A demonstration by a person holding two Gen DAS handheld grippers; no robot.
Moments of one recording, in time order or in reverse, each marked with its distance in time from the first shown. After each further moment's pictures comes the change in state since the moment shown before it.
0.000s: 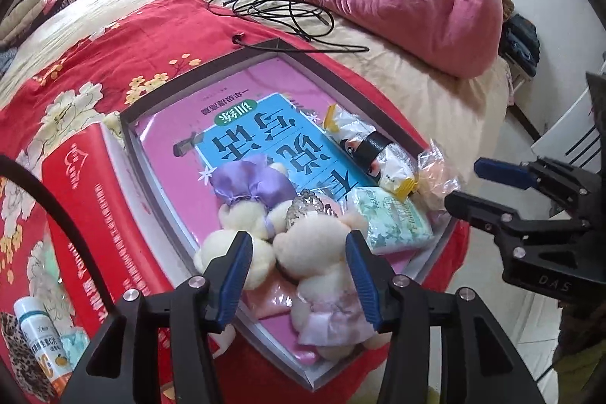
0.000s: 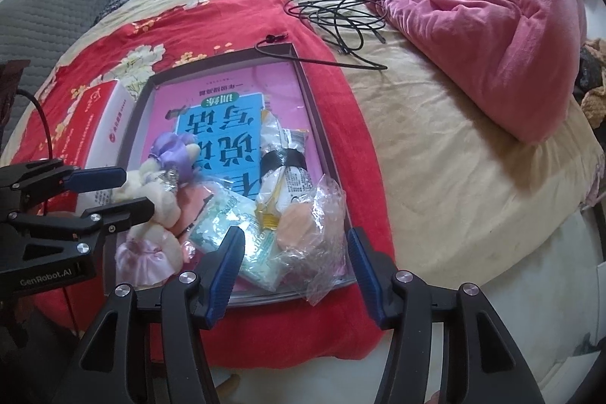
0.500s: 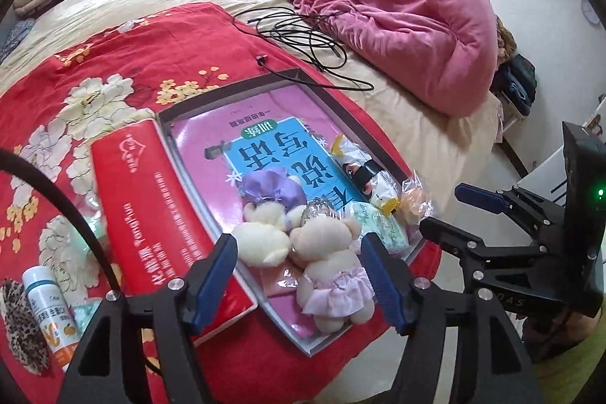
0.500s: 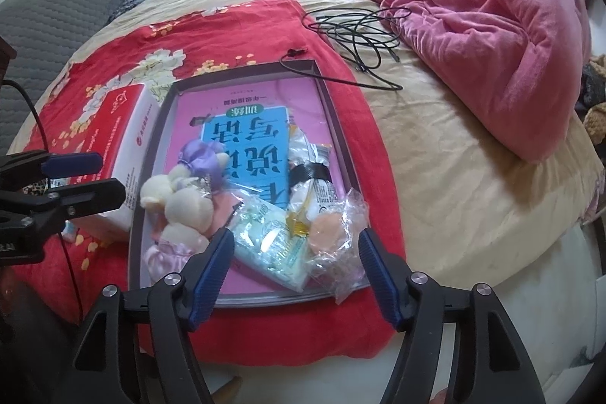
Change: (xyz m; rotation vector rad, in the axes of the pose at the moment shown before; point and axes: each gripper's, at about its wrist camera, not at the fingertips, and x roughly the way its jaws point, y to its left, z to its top) left arm -0.055 0.024 -0.005 -0.112 -0.065 -0.039; right arm -0.019 0.024 0.004 -0.045 -0.039 0.006
